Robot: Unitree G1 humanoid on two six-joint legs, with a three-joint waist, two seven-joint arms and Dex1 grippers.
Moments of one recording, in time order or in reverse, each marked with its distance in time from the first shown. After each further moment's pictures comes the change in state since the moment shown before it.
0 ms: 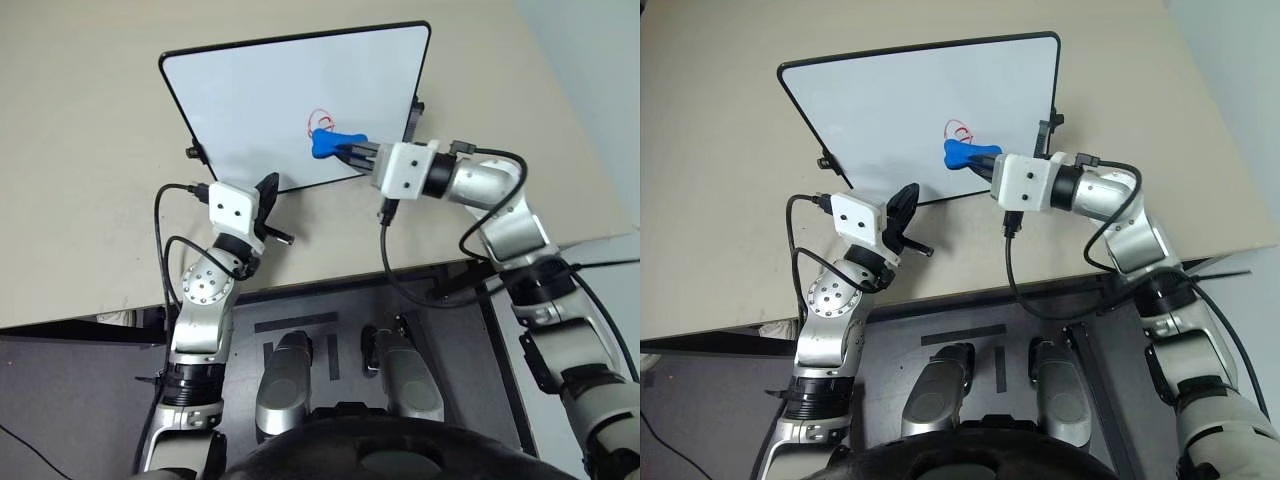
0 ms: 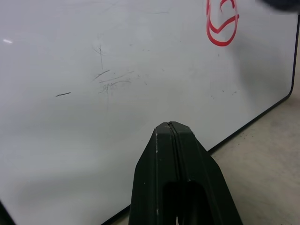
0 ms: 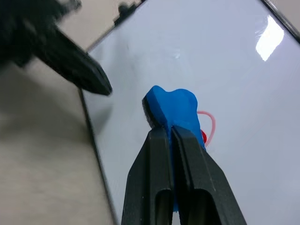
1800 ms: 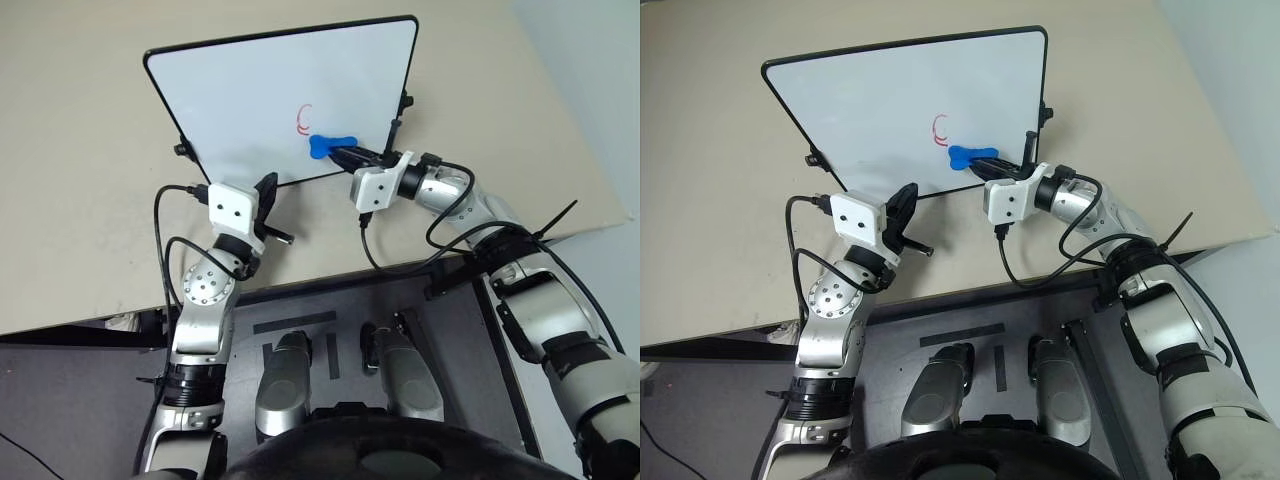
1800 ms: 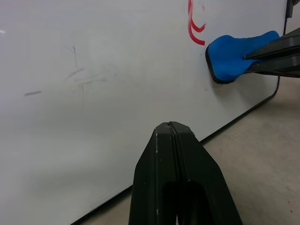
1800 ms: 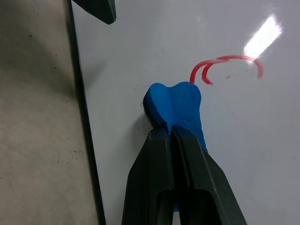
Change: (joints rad) left arm 0.003 -0.001 -0.001 -0.001 0.001 -0.002 0.016; right arm -0.139 0.079 0.074 0.547 -0.346 -0.429 -0.416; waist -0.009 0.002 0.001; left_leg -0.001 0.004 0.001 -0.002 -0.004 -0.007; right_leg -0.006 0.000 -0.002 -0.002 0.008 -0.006
